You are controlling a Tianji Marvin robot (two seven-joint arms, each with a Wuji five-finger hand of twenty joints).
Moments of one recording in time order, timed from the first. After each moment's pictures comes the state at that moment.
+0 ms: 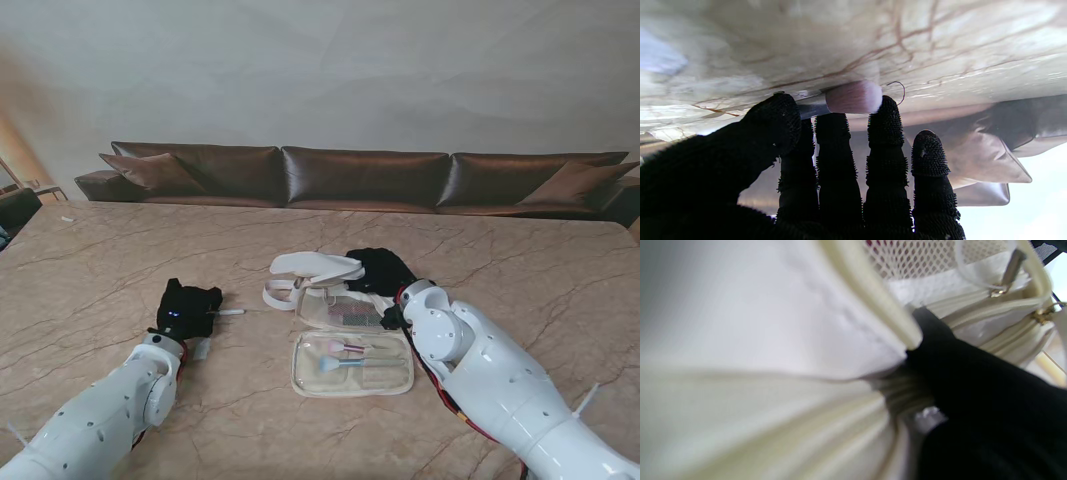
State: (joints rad) left arm 1.20 -1.10 -0.83 -0.89 0.94 0.09 0.63; right arm -1.14 -1.18 0.91 -1.13 -0.40 -0.13 -0.12; left_hand 0.57 -0.72 1.20 -0.24 0.69 -0.19 1.01 0.82 1.05 -0.10 0.51 0.98 0.87 0.13 0.74 0.87 0.28 0.21 1.14 0.70; right_hand 0.57 -0.70 1.13 -0.33 0.78 -0.17 0.96 0.29 1.12 -0.01 0.84 0.46 1.21 0.07 1.02 0.68 0.99 0.13 1.63 0.63
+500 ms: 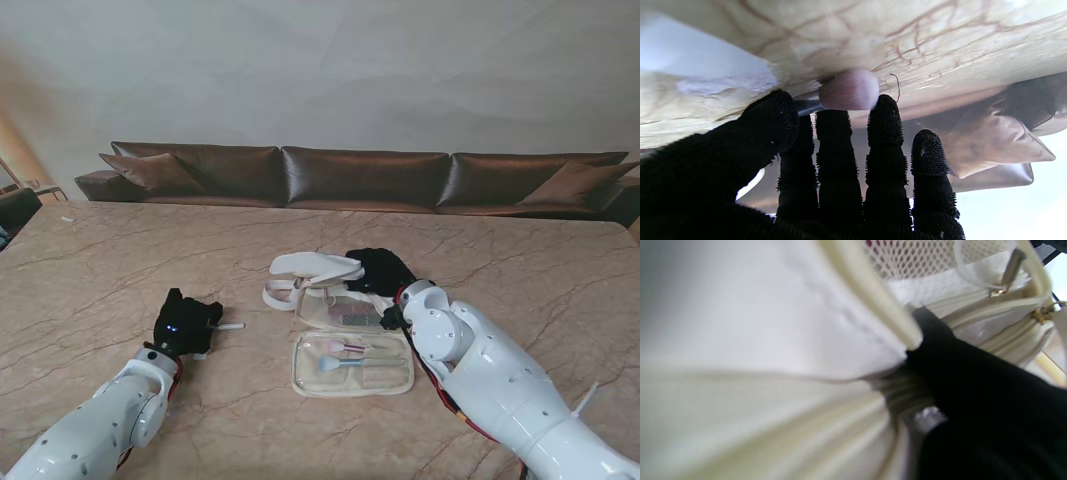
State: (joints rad) left arm 1.35 -1.05 -0.95 -1.06 1.14 0.07 0.58; right arm -1.14 -1.18 0.91 -1.13 -0.40 -0.14 -0.12; left_hand 0.57 -0.72 1.18 -0.24 0.69 -0.19 1.01 0.82 1.10 -0.08 0.50 0.97 0.87 0.13 0.74 0.89 0.28 0.21 1.14 0.70; right_hand 0.57 -0.70 1.13 -0.33 0.78 -0.17 0.96 0.29 1.12 -0.01 0.84 0.46 1.21 0.07 1.02 0.68 0.99 0.14 1.63 0.63
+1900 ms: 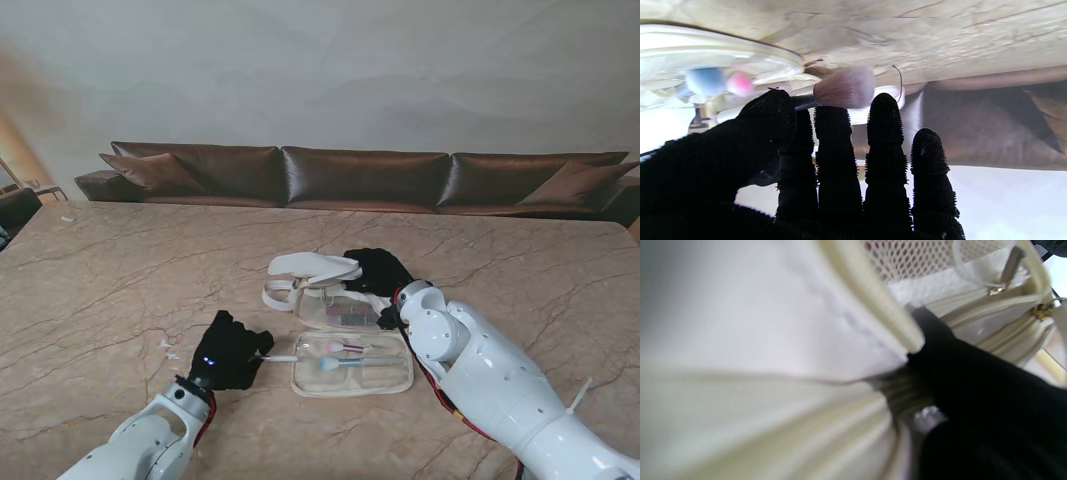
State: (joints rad) left arm 1.59 -1.05 -0.97 -1.42 1.21 -0.02 0.59; right arm -1.12 -1.19 0.88 -1.10 -0.38 -0.14 -0.14; left_hand 0.57 -0.72 1.16 -0.24 0.71 -0.19 1.01 0.84 1.14 -0.08 0.50 0.97 0.90 0.13 0.73 0.91 0.29 0.21 1.14 0.70; right_hand 0.57 -0.70 1.13 -0.33 0.78 -0.17 0.96 0.29 1.12 -0.01 0.84 0.46 1.21 0.07 1.04 0.69 0.99 0.14 1.63 0.63
